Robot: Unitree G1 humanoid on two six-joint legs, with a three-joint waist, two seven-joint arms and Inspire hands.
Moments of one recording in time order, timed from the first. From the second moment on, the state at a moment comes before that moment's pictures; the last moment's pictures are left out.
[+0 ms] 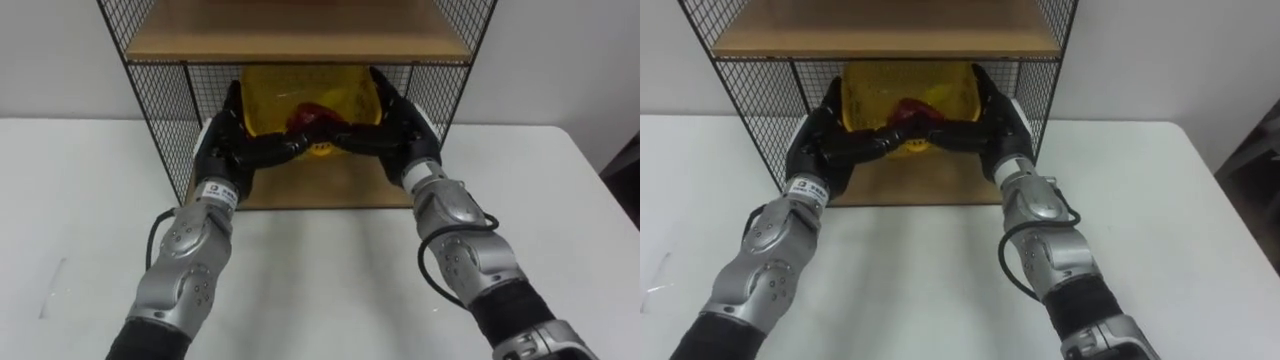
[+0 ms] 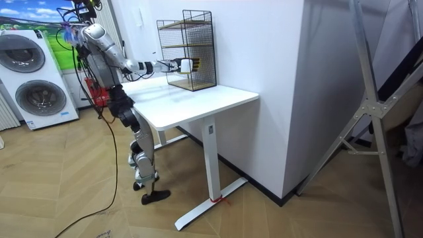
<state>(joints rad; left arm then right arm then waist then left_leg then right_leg) -0.31 0.10 -0.16 0.36 -0.57 0.02 0.11 -0.46 -0.16 0.25 0.51 0.55 0.01 -0.05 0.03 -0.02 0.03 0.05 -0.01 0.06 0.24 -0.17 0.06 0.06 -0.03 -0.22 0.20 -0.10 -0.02</state>
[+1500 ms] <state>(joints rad) -0.49 0.19 -0.06 0.59 -0.53 0.23 0.10 -0.59 -0.20 0.16 0.76 0.48 0.17 -0.03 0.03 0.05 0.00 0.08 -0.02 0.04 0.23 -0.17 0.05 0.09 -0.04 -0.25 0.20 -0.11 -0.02</state>
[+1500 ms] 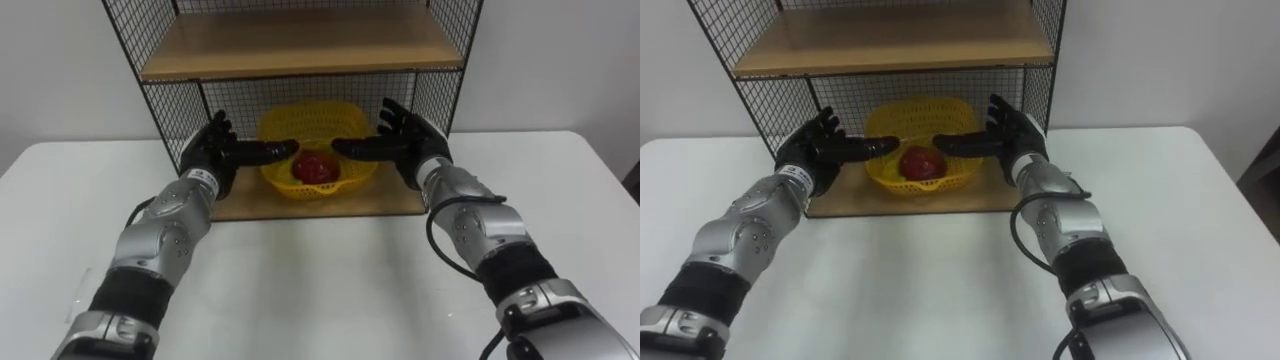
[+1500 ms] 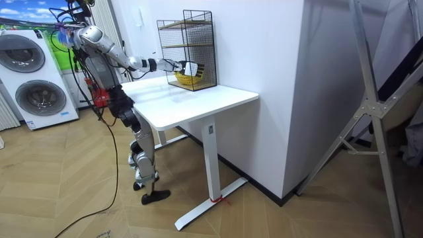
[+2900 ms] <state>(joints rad) -0.09 0.15 -0.11 -0.01 -0.42 0.11 0.11 -0.10 -0.20 0.13 0.08 0.43 0.10 0.00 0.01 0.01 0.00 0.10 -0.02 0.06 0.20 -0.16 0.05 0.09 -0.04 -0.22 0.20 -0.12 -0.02</state>
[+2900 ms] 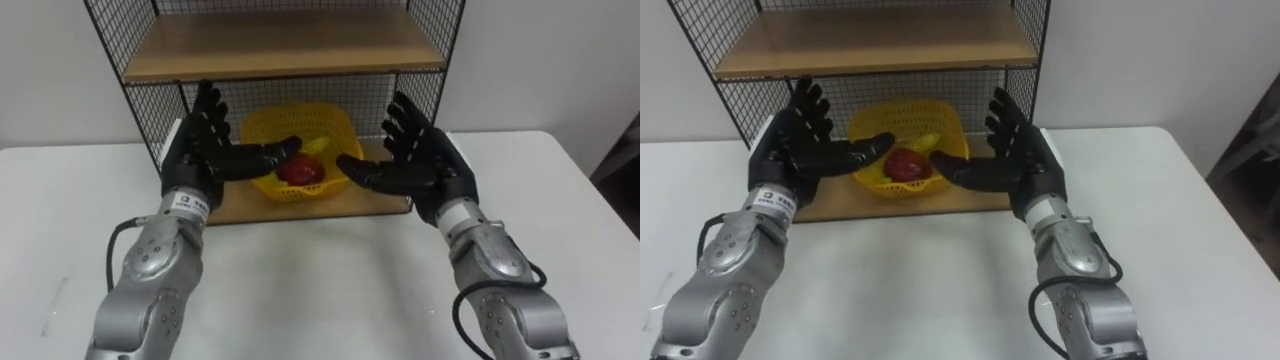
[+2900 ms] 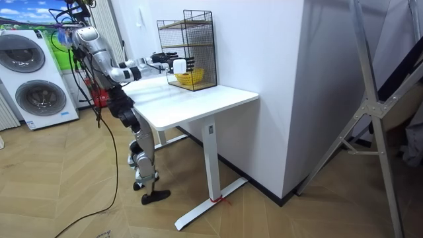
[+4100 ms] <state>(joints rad) 0.35 0.18 -0.01 -0.27 -0.47 -0.26 -0.01 0.32 -0.24 -0.02 -0.29 0.17 -0.19 0.05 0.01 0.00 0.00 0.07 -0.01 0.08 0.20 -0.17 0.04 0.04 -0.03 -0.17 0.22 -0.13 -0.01</state>
